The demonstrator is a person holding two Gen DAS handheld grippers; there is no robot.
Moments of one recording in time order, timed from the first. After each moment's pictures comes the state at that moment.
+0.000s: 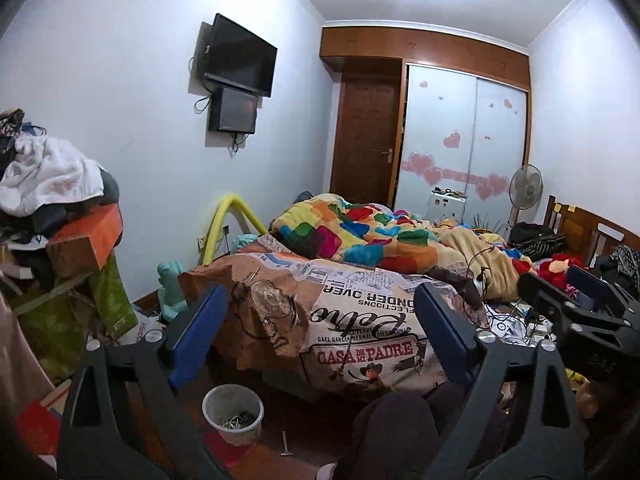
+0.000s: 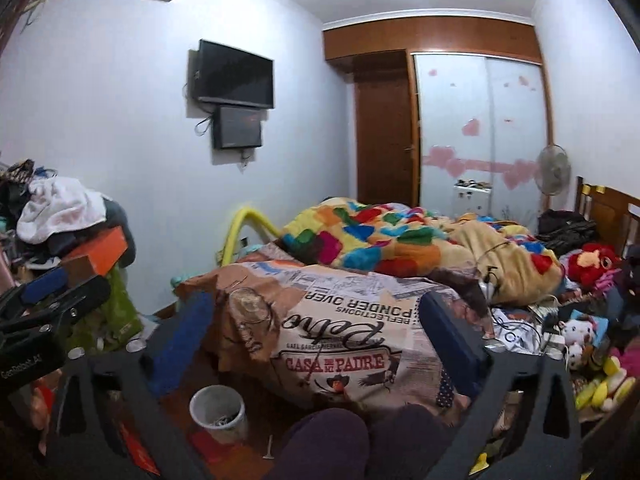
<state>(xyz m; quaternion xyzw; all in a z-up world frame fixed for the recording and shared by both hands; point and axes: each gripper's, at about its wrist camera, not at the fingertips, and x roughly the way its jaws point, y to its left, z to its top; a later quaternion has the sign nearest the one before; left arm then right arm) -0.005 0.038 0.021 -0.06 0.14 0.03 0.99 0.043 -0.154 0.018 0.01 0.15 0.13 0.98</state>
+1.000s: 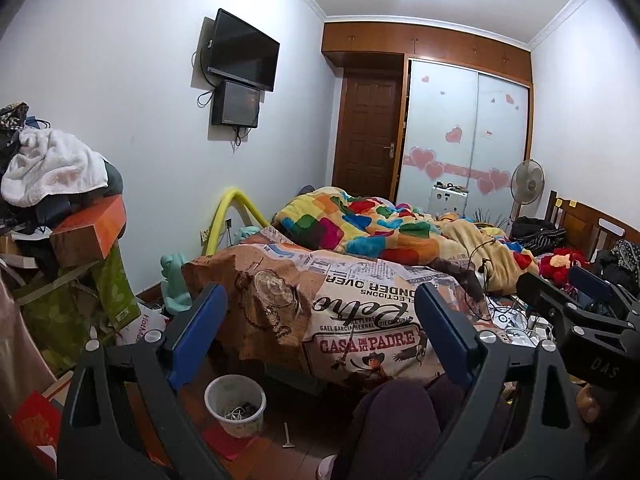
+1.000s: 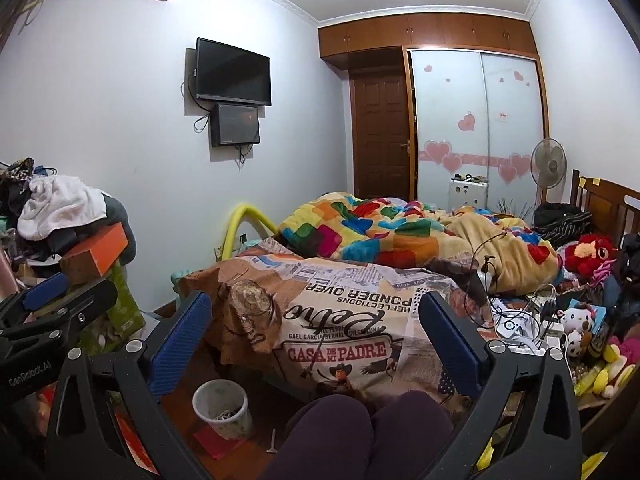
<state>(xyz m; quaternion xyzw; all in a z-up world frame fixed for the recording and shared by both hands) -0.022 0.034 0.008 -0.05 0.15 0.03 0.99 0.020 -0.163 0.009 0.01 0.15 0.13 0.98</state>
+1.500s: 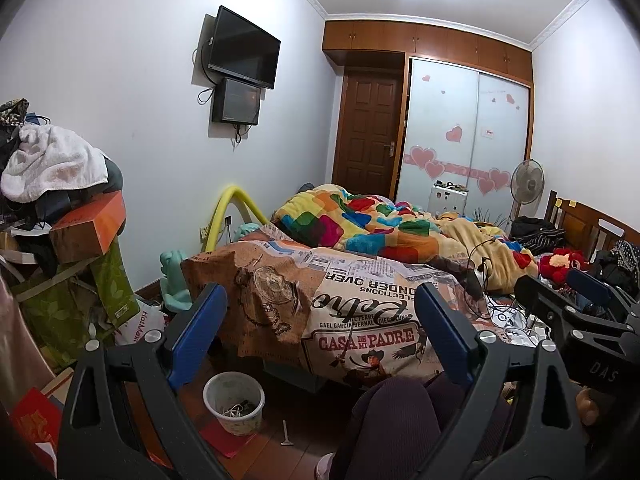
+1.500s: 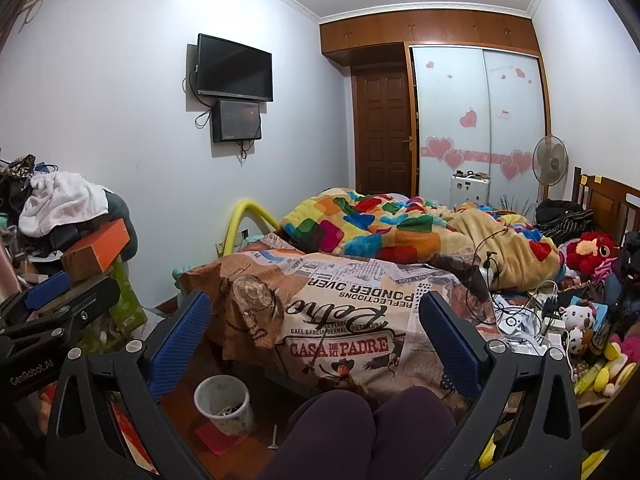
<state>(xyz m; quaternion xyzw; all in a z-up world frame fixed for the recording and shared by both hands) -0.024 0.032 0.003 -0.05 0.15 0.03 0.99 0.019 -0.161 0.009 0.01 0.16 0.13 0.98</state>
